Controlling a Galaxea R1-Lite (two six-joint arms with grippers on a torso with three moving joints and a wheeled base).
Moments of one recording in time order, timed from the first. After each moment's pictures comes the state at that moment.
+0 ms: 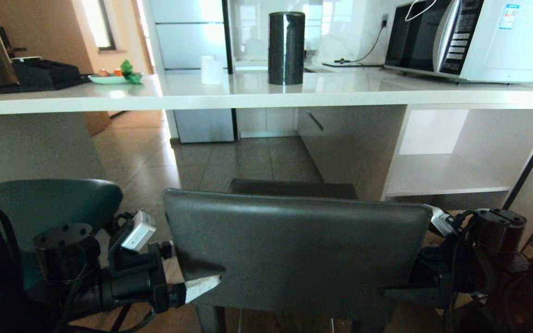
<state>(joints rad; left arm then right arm) -0.23 1.93 -0.20 -1.52 -0.84 -0.01 0.13 2.05 -0.33 -1.52 1.43 0.23</state>
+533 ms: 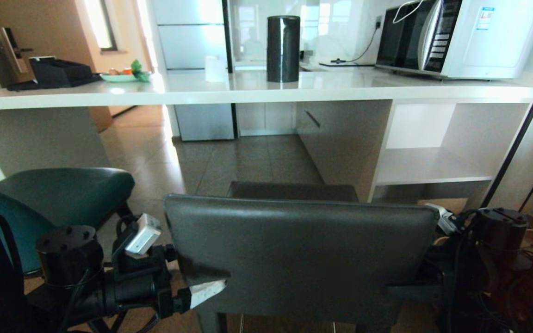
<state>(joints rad) -0.28 1.91 -0.18 -1.52 -0.80 -0.01 0.09 2.05 -0.34 -1.52 1.44 0.23</state>
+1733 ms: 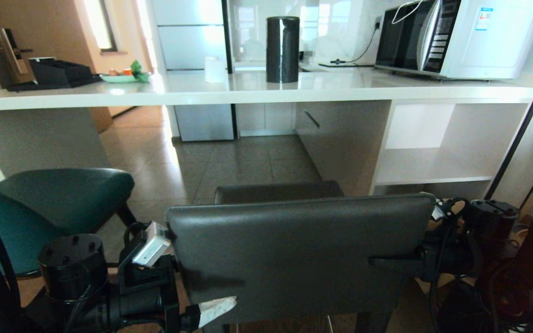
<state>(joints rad) -0.40 1.87 -0.14 -1.52 -0.75 -0.04 0.09 2.12 -0.45 -1.52 1.33 0.28</state>
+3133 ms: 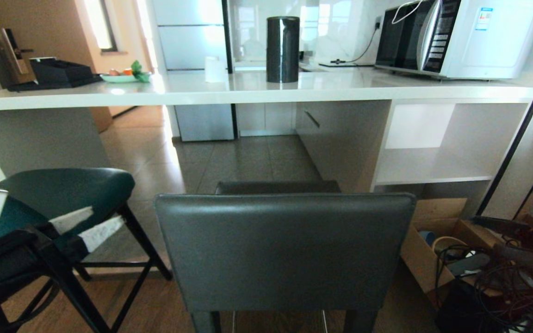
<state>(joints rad) 0.25 1.55 -0.12 -1.52 -0.79 -0.28 -0.49 1.63 -0.21 -1.52 1.52 0.34</state>
